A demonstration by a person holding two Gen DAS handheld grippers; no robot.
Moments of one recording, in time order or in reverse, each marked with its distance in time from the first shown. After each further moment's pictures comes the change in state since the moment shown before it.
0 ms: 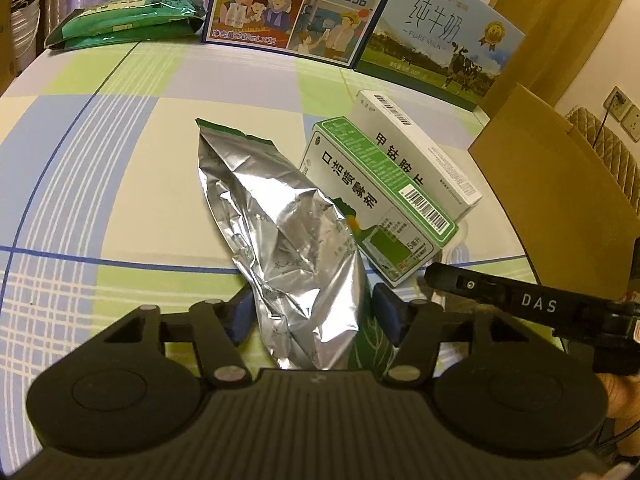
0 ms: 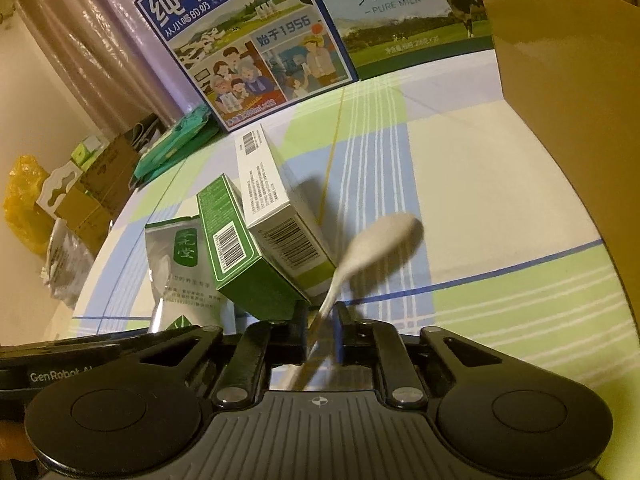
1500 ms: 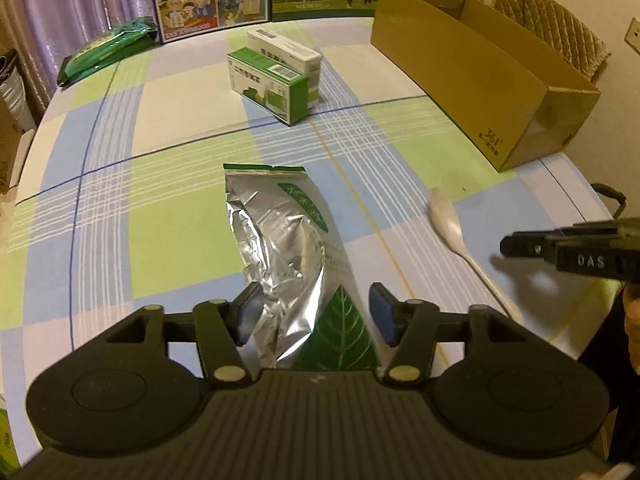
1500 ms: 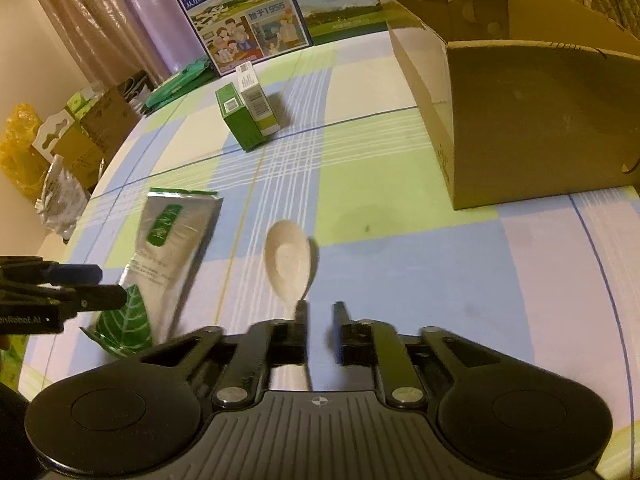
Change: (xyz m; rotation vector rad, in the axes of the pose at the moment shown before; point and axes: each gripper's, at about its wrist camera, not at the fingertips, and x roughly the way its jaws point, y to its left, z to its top) left arm -0.133 -0.095 -0.124 0.291 0.122 0.123; right arm -0.186 -0.010 -0.131 -0.046 0.084 -0.118
